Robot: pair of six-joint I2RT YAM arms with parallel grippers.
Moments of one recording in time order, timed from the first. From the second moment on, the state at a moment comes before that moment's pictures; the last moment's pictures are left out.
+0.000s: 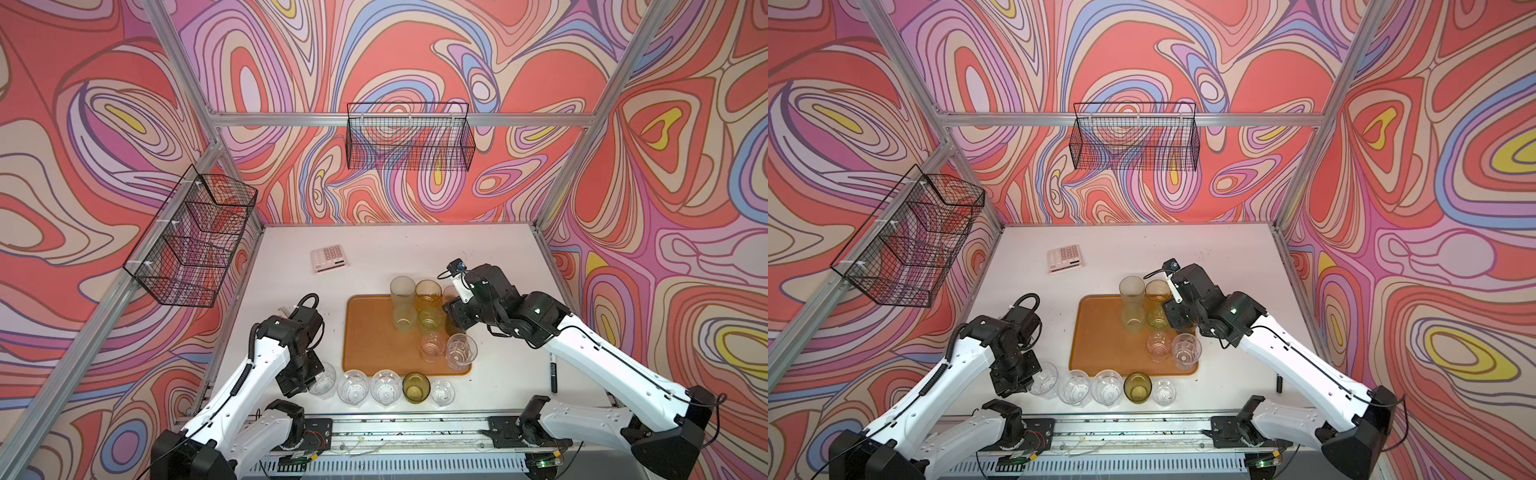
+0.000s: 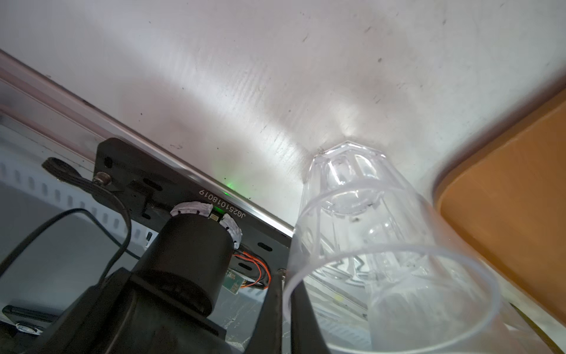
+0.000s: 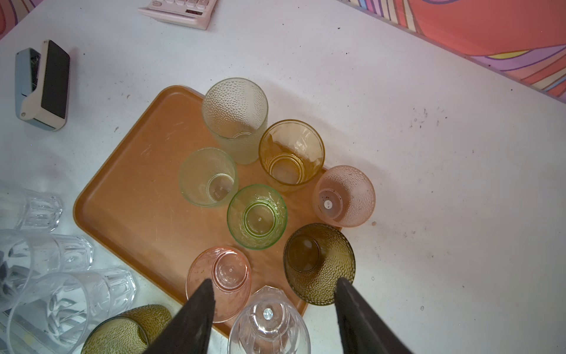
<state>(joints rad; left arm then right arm) -0.29 1.01 0.76 -1.44 0.04 -0.95 0.73 1.15 1.17 -0.86 0.16 0.15</state>
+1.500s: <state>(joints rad) -0.33 1.35 1.28 -1.44 0.10 -0.55 0.73 1.22 1.25 -0.91 0.11 0.27</state>
